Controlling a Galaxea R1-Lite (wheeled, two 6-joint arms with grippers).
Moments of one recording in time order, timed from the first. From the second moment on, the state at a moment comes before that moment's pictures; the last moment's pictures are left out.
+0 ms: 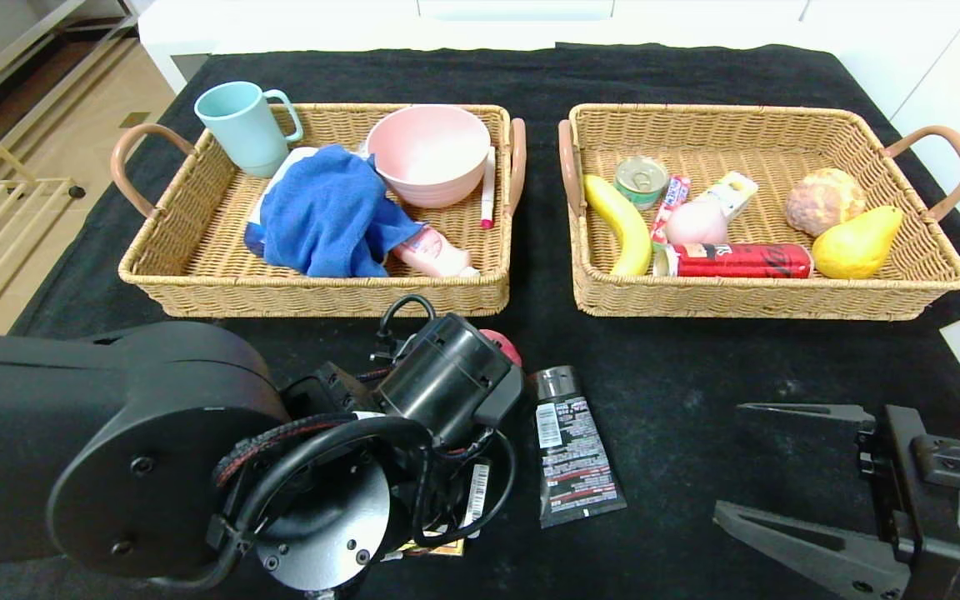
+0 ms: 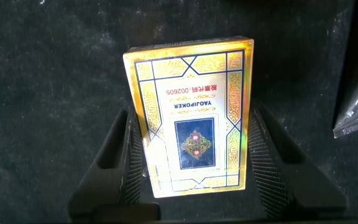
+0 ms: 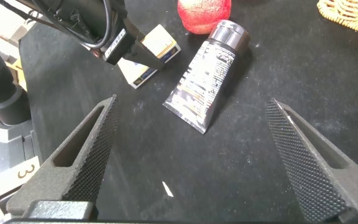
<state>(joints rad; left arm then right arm) -0.89 1.77 -1.23 0.46 0.48 -0.58 0.47 1.26 -0.47 -0.61 0.54 -0.02</state>
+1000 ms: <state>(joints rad) -0.85 1.65 -1.22 0.46 0.51 -0.57 0.47 1.25 -0.46 -0.61 0.54 -0.01</state>
